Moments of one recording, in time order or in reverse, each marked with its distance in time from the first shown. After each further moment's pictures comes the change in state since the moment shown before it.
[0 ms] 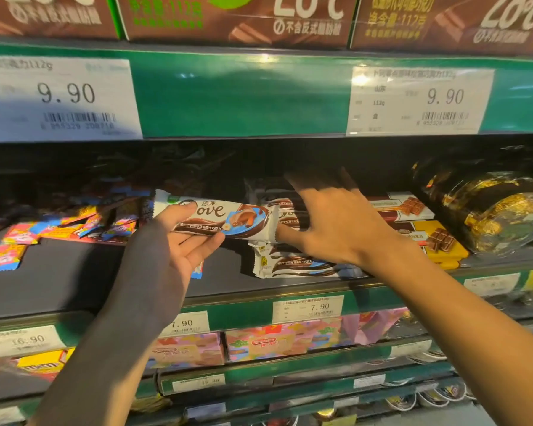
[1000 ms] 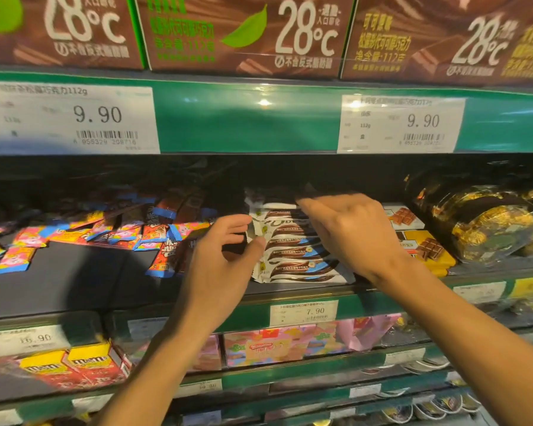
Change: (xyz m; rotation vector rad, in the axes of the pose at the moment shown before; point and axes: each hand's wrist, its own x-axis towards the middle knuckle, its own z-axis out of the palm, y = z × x) left_hand -0.011 -0.041 0.006 0.884 -0.261 0.504; right_hand -0.010 0.032 0.012 -0.193 0.464 -0.357
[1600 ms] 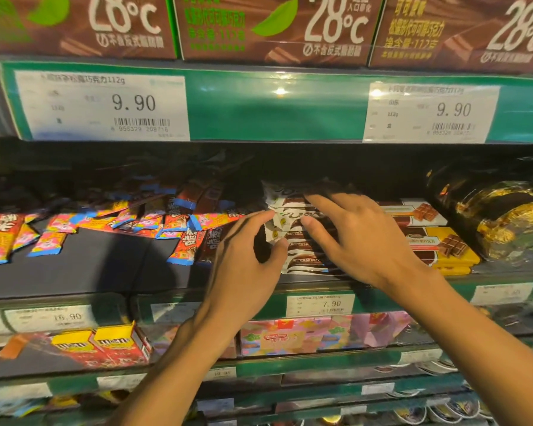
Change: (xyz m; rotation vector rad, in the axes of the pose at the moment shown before) left_hand -0.007 -0.005 0.007 0.262 -0.026 0.097; right_hand -0.004 -0.026 -0.001 0.066 -0.239 0.306
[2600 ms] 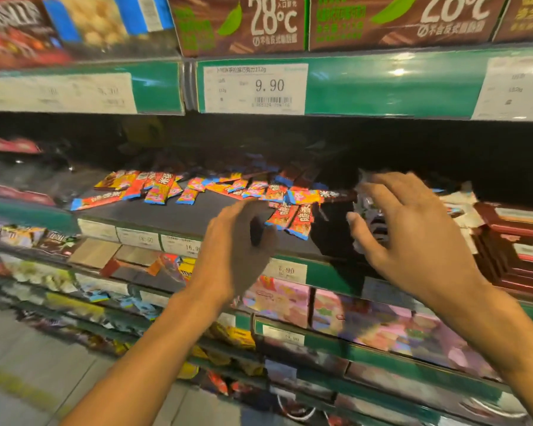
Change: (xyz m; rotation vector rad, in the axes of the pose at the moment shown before) left_hand -0.055 -0.019 -0.092 0.487 0.257 -0.038; right_hand -0.010 -0.055 -0.013 0.212 0.153 -0.210
